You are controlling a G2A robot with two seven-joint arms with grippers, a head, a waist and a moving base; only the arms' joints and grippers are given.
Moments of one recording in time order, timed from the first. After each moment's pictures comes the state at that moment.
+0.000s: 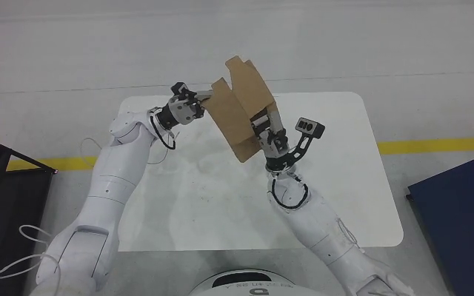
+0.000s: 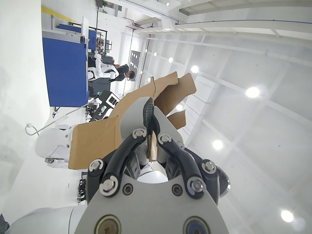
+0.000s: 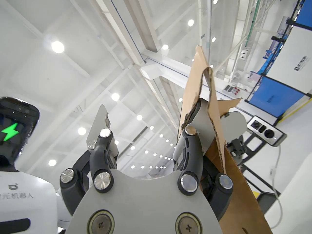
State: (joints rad) left arm 0.86 -1.26 -1.20 -0.99 -0.86 0.10 -1.21; right arm -1.29 -1.40 0.97 -1.41 0.26 -1.01 0.00
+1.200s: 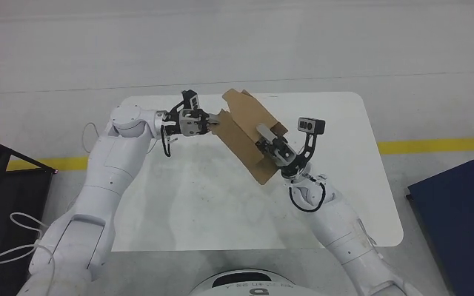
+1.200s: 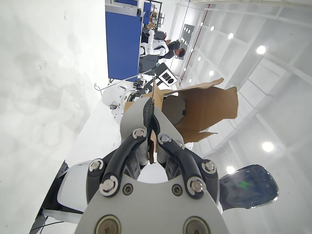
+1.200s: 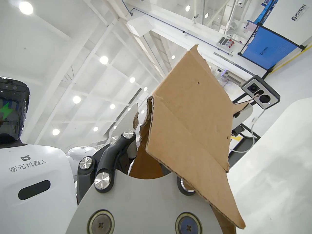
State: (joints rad) left arm 0.77 -1.23 -1.10 -0.91 -0.55 0.05 -1.40; right arm -1.34 -1.34 1.13 -1.42 0.42 -0.91 0.57
